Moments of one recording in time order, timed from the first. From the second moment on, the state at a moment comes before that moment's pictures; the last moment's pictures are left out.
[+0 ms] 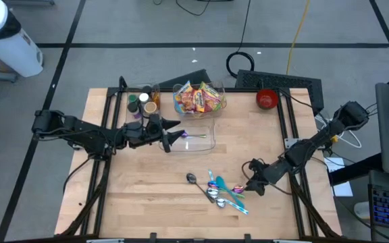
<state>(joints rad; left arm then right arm) 0.00 1.27 0.45 0.82 -0.31 -0.38 0.60 1.14 0.27 0.16 0.07 1.24</state>
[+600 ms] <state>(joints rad) 0.00 1.27 0.45 0.81 -0.31 -0.38 0.57 1.32 0.22 0.42 0.08 1.26</state>
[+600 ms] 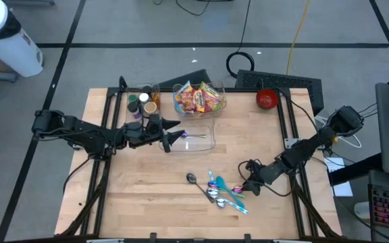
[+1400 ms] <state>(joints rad) 0.00 1.27 0.45 0.81 -0.31 -0.38 0.56 1.40 0.24 0.45 0.05 1.22</state>
